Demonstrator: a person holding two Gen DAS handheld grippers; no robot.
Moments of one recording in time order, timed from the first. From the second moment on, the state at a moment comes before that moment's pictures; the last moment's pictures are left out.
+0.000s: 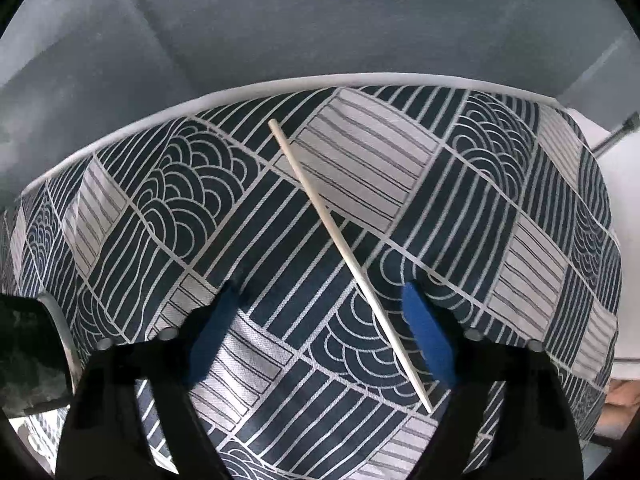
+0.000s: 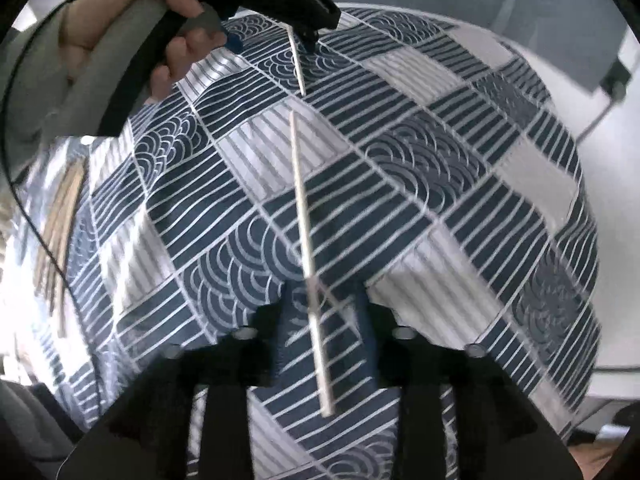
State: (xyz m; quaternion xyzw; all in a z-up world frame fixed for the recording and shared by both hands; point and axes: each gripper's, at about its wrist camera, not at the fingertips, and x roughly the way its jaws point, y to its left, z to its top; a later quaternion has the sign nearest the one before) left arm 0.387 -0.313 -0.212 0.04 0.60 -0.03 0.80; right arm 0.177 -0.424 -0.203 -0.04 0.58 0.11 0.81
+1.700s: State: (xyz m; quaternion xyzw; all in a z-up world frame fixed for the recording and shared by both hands) left arm 0.252 -0.023 0.068 -0.07 0.44 -0.12 0.89; right arm 0.273 -0.225 0.021 0.10 0.39 0.33 0.85
